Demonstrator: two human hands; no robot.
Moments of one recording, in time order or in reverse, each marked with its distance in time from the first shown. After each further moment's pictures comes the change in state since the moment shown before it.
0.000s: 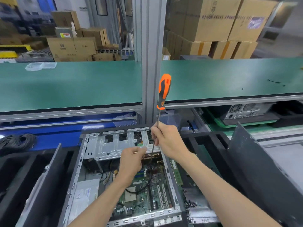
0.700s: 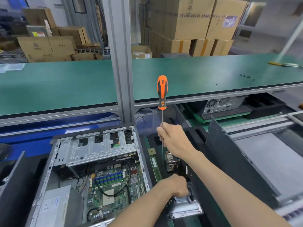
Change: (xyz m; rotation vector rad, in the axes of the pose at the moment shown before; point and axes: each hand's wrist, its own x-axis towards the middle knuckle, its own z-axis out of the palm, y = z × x) left_hand -0.046 -0.002 0.205 1.265 -1.037 0.086; right_hand -0.033 0.055 -0.087 -0.179 0.033 0.047
